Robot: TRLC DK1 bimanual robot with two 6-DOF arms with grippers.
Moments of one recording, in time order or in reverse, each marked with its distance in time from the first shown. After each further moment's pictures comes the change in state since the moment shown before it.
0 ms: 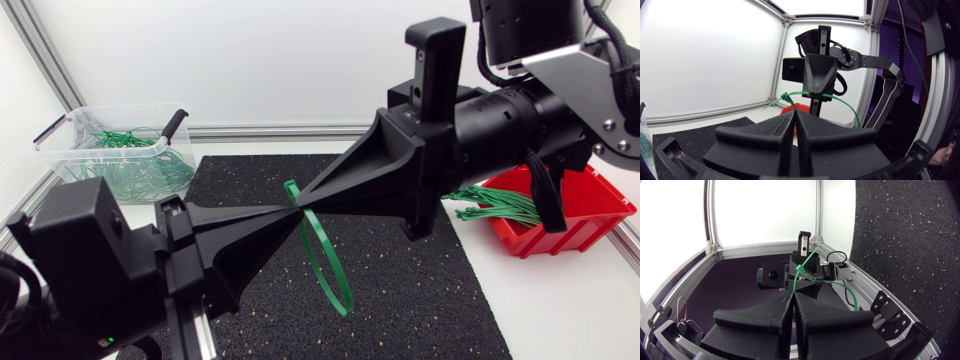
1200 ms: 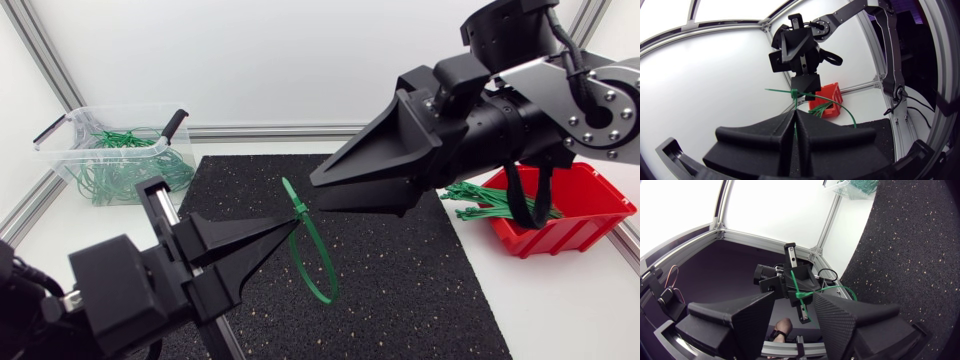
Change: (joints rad) left arm 0.000 0.019 -0.045 0.024 -0.056 0.597; right arm -0.089 0.070 0.001 -0.040 -0.075 -0.455
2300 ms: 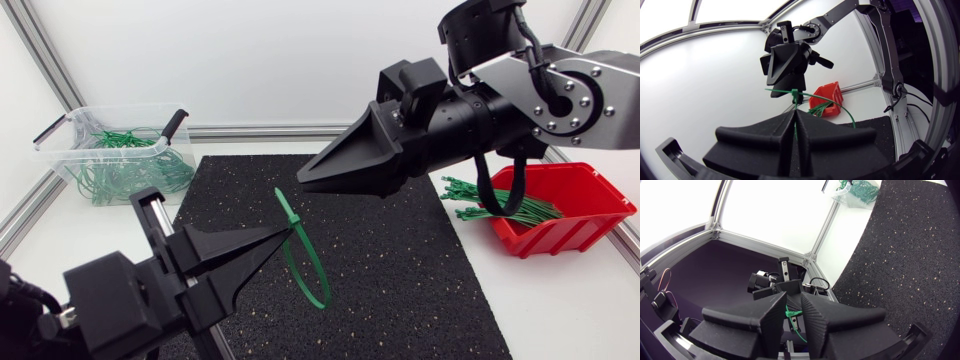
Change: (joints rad) left arm -0.003 -0.037 -0.045 0.016 -0.008 0.007; right arm 0.011 0.080 0.052 0.026 0.048 -0.061
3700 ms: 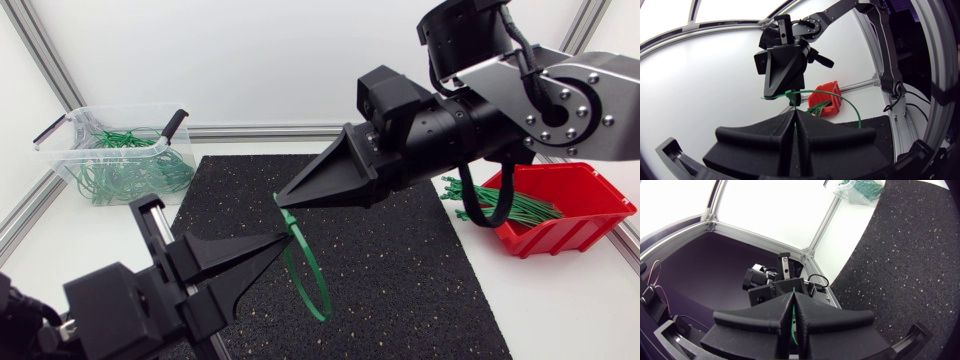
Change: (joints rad) left arm -0.047 -0.010 -0.012 -0.005 -0.044 -0.001; right arm 0.087 -0.008 -0.001 0.015 0.079 0.000
